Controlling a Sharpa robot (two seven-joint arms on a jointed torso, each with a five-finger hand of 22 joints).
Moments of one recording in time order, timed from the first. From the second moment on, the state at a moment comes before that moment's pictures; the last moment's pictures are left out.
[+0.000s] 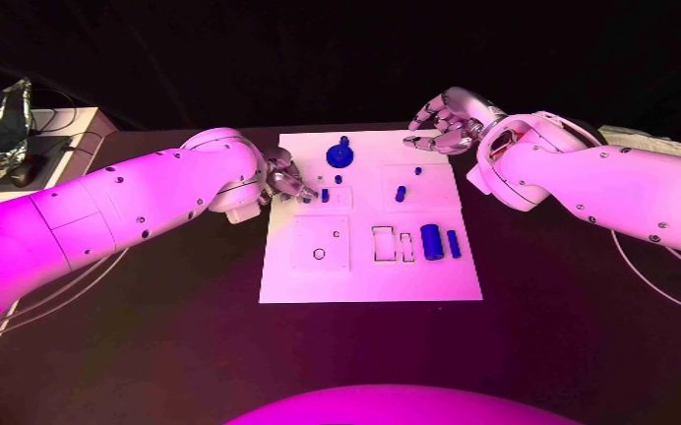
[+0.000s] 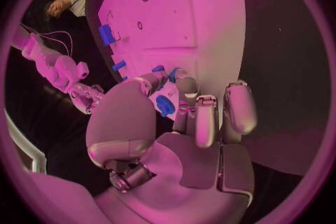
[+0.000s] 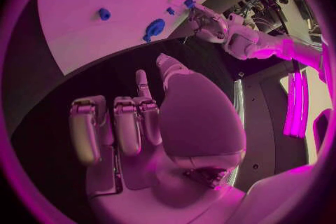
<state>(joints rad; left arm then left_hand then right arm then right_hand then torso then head) 1.25 -0.62 -0.01 1.28 -1.06 0.11 -0.53 1.04 -0.24 0.54 0.24 0.27 0.91 0.03 0.71 0.86 1.27 -0.04 1.07 0.69 1.47 -0.08 1.54 1.31 0.10 1.35 0.03 1.39 1.20 1.34 -0.80 -0.12 1.44 -1.15 -0.47 -0.16 1.36 -0.20 0.21 0.29 0.27 0.95 0.14 0.26 0.31 1.47 0.06 1.57 1.31 1.46 -0.01 1.57 1.31 0.01 1.47 0.09 1.54 1.31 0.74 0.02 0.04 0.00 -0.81</state>
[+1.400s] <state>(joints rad) 1.17 -0.76 0.13 1.39 -0.89 -0.06 -0.33 1.53 -0.11 0.19 0.29 0.09 0.60 0.18 0.54 0.58 0.80 0.12 0.75 0.33 0.99 0.05 0.99 0.71 0.17 0.91 0.15 0.80 0.57 1.34 -0.80 -0.12 1.43 -1.15 -0.48 -0.15 1.36 -0.20 0.21 0.29 0.27 0.94 0.14 0.26 0.32 1.47 0.06 1.51 1.31 1.46 -0.01 1.57 1.31 0.01 1.47 0.09 1.52 1.31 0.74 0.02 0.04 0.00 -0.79</state>
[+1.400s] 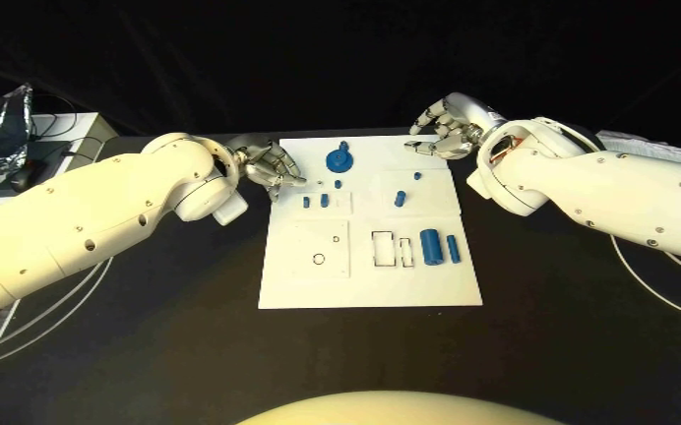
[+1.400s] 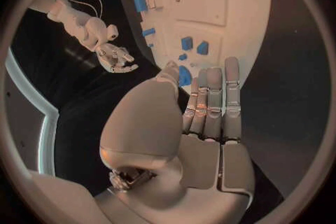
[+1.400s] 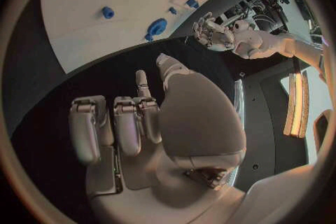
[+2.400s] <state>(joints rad) 1.17 -0.55 0.07 1.21 -1.50 -0.17 0.02 1.48 -0.29 0.56 0.17 0.08 0.79 0.14 0.45 0.25 0.86 0.11 0.58 0.10 1.10 0.05 1.28 0.75 0.17 0.92 0.15 0.98 0.70 1.33 -0.78 -0.12 1.41 -1.09 -0.55 -0.08 1.36 -0.26 0.45 0.28 0.28 0.93 0.14 0.27 0.38 1.12 0.06 0.45 0.54 1.47 -0.02 1.47 1.31 0.05 1.47 0.09 1.33 1.31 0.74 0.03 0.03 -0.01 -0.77</state>
